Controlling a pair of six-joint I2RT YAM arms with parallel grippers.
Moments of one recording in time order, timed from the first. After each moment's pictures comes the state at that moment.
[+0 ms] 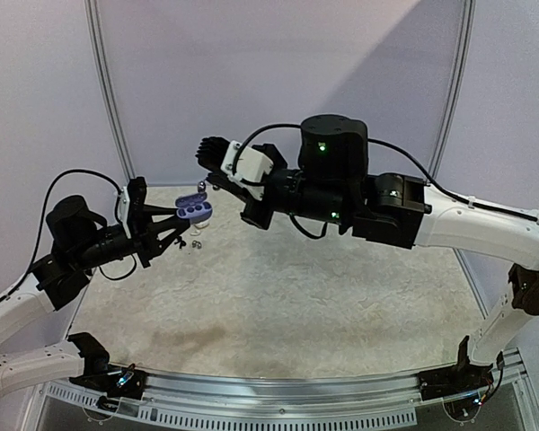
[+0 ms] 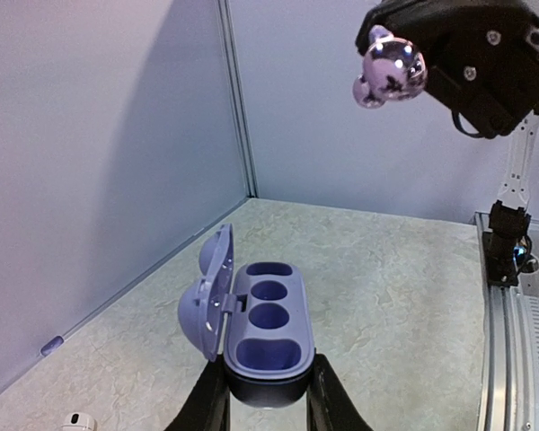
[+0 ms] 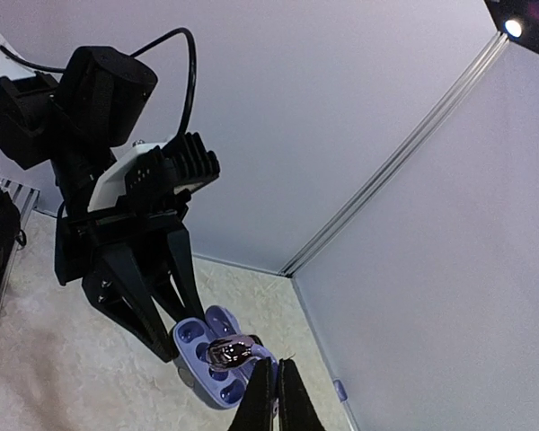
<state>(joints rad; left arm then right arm) -0.54 0.74 0.57 0.16 0.49 0.12 1.23 1.66 1.65 -0.07 0.10 -0.57</state>
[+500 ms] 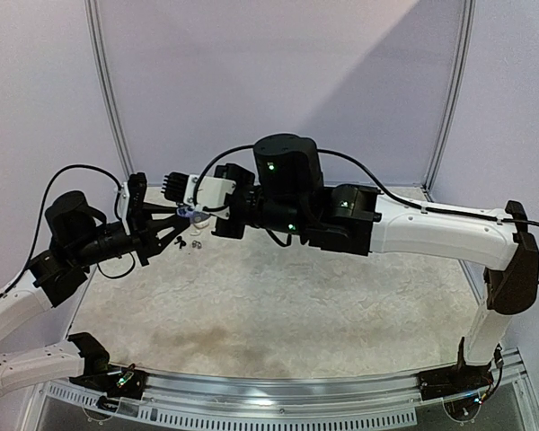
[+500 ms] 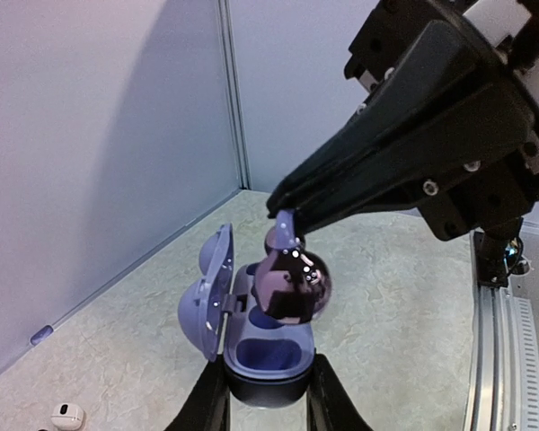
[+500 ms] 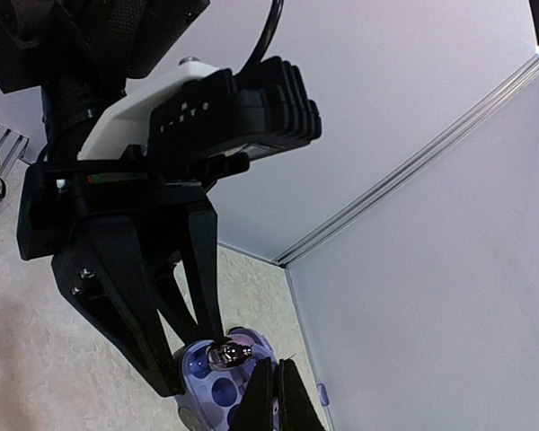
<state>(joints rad) -0.55 0.74 0.61 0.10 0.50 0.09 1.24 1.84 1.76 -0.05 0.12 -0.74</state>
